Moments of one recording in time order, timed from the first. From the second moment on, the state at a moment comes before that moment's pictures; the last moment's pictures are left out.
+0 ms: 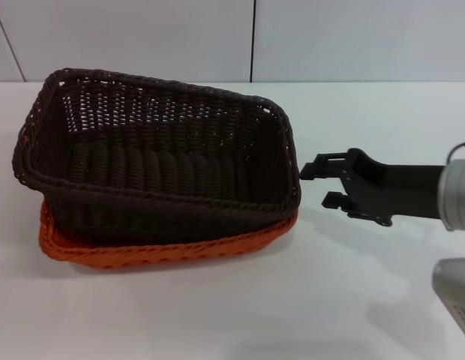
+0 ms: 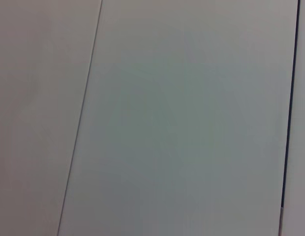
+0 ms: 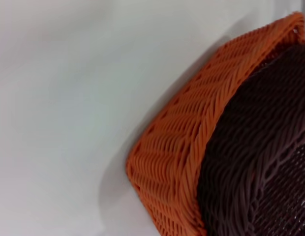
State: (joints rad) left arm -0.15 -2.07 -1.35 -0.23 2.45 1.32 -0.20; right arm 0.13 2.08 -1.63 -1.73 -2.25 -1.05 0.57
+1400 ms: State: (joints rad) left arm -0.17 -2.05 -1.39 -0.18 2.45 1.33 -0.20; right arm 0.05 2.09 -1.49 -0.34 0.53 -1.88 0.16
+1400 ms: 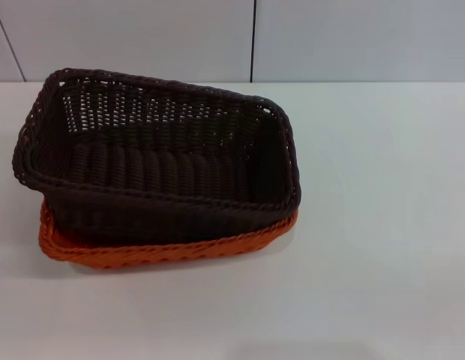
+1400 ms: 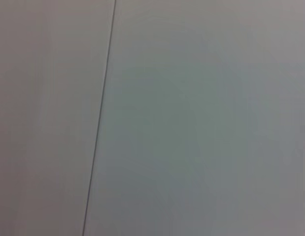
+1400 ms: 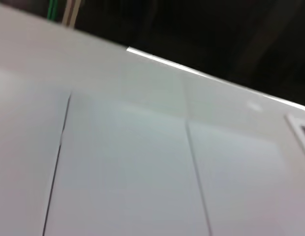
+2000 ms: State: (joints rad) left arm -0.19 -2.05 -1.40 -0.13 2.45 1.29 -0.18; right arm 0.08 2.09 -1.61 -0.20 0.55 -1.85 0.32
